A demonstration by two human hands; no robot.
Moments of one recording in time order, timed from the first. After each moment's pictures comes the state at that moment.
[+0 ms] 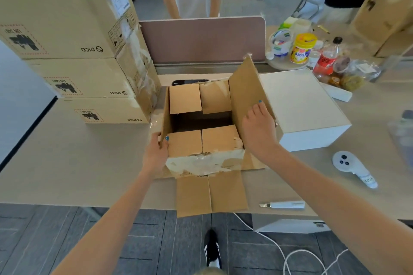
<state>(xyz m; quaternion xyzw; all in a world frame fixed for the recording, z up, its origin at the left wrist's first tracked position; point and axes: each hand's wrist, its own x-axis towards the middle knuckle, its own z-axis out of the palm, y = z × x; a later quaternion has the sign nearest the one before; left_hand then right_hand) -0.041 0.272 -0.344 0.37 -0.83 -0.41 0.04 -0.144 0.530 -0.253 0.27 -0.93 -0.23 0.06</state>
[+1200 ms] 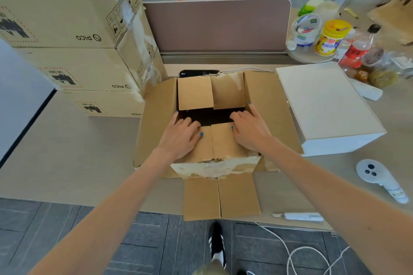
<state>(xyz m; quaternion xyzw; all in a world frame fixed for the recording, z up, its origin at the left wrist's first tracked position) -0.099 0.264 -0.331 -0.01 -1.00 -0.01 0.01 -0.203 0.478 -0.319 0.38 -0.93 0.02 -0.03</state>
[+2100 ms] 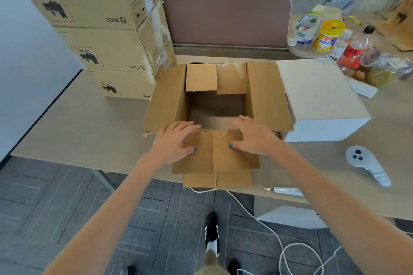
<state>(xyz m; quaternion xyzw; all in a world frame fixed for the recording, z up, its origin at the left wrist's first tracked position) 0.015 0.307 -0.307 0.07 -0.99 -0.13 -0.08 -0.115 0.535 -0.292 0.39 -0.89 0.15 -0.19</state>
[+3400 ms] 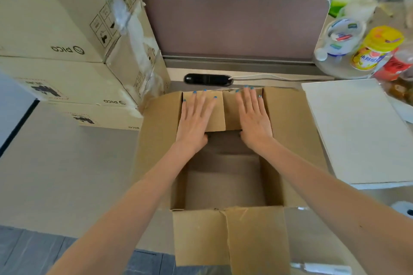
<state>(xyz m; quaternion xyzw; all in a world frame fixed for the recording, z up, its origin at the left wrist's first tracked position) -0.213 0.241 -0.347 0.07 -1.00 -0.01 -0.01 -0.291 0.408 -0.343 0.29 -0.95 -0.05 -0.01</state>
